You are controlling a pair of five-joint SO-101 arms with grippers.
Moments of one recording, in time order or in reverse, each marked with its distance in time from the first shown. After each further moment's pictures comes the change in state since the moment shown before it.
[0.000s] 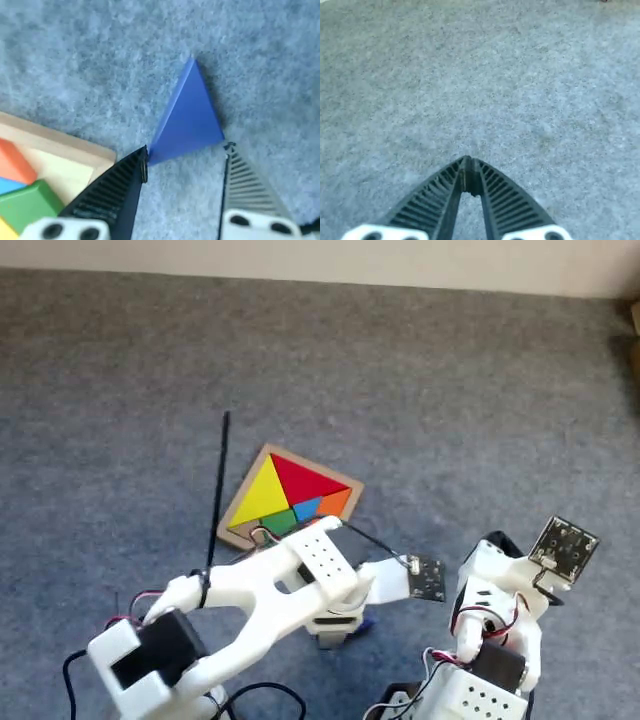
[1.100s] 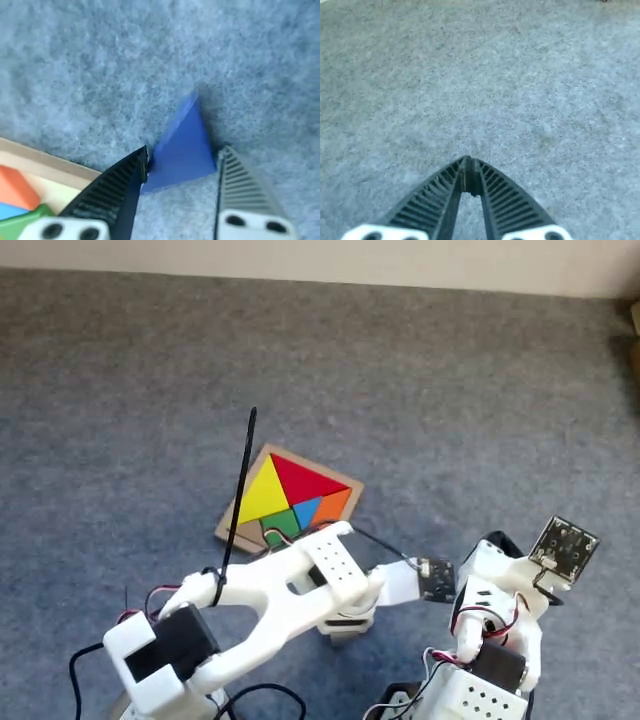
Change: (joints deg) left arm 1.9 3.2 -1.6 -3.8 1.2; right arm 0.0 0.0 0.0 0.0 0.0
